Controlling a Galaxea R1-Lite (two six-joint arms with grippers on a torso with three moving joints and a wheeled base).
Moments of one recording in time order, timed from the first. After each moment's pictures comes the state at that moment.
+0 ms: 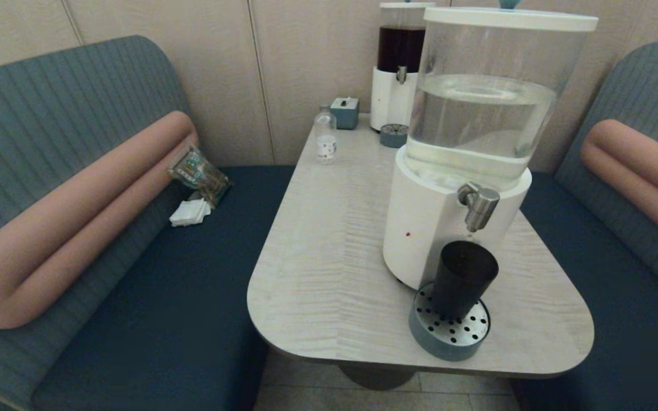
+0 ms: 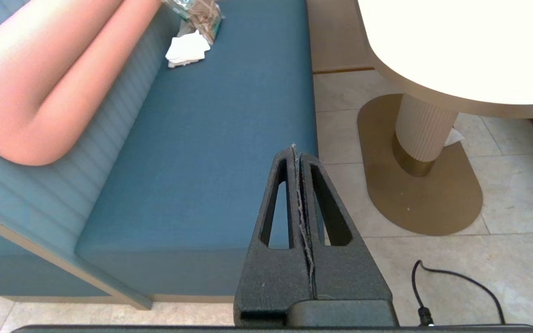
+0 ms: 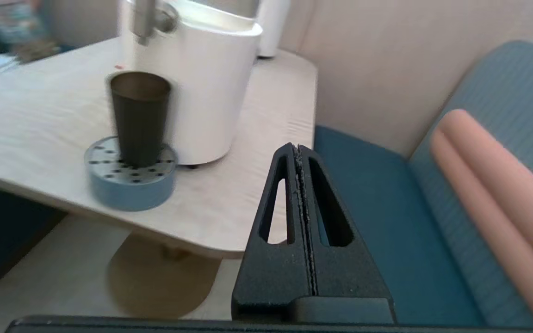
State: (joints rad) left arm 0.02 0.00 0.00 0.05 -0.03 0.11; right arm 0.00 0.02 -0.36 0.10 0.05 -0.23
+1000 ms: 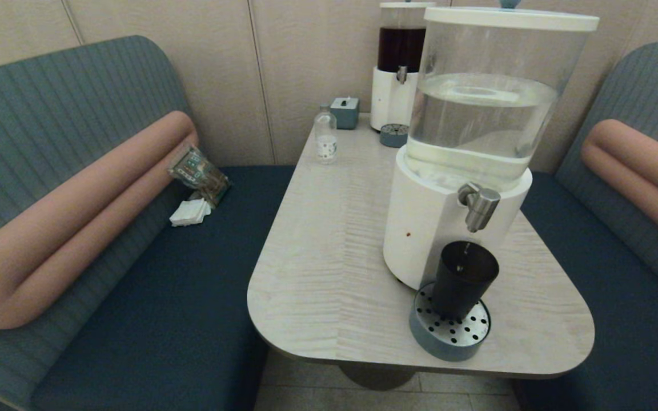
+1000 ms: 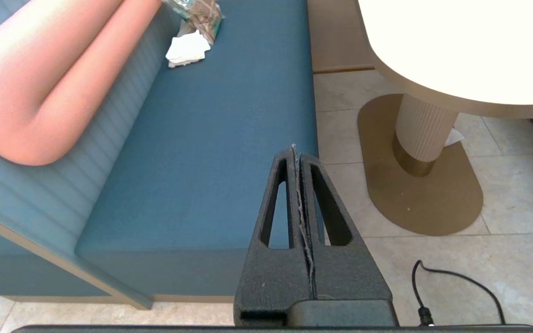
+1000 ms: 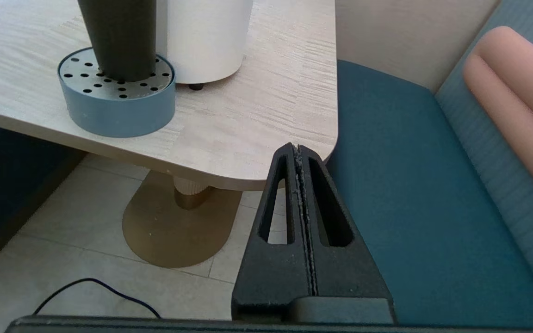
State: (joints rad) left arm 0.02 0.00 0.00 0.05 -0.03 0.11; right arm 0.00 0.00 0.00 -0.08 0.02 -0.18
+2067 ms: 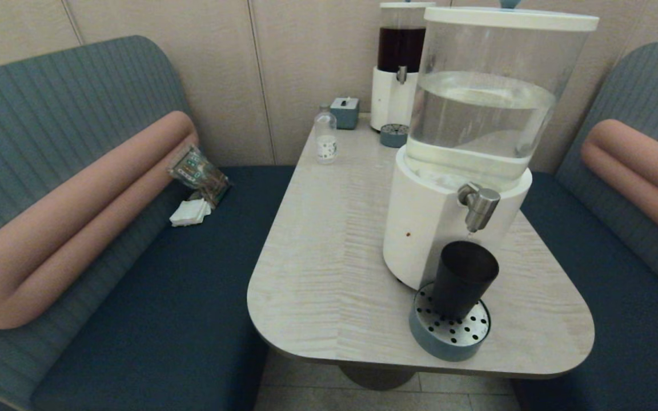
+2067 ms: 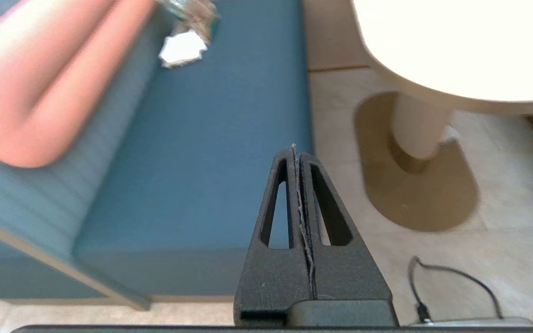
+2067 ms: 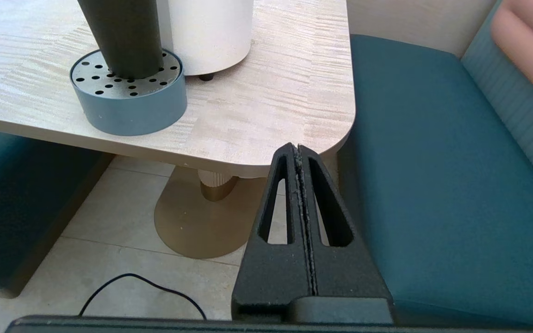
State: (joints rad) left arm 0.02 0.00 -0.02 0.06 -0.04 0.11; right arm 0.00 0.00 0.00 -0.04 0.01 -0.06
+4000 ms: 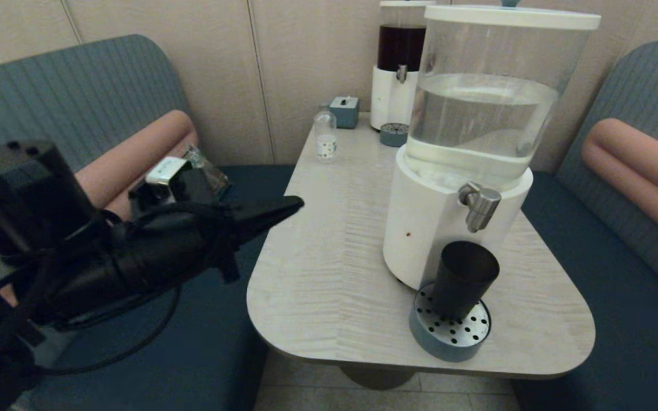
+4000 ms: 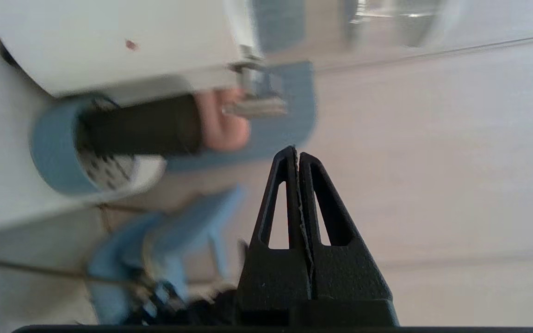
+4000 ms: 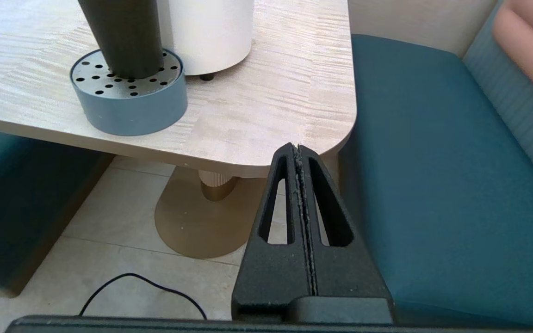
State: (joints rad) left arm -0.46 1.52 -0.65 -0.98 -0.55 -1.32; right arm 0.00 0.00 0.00 -0.04 0.01 -0.07
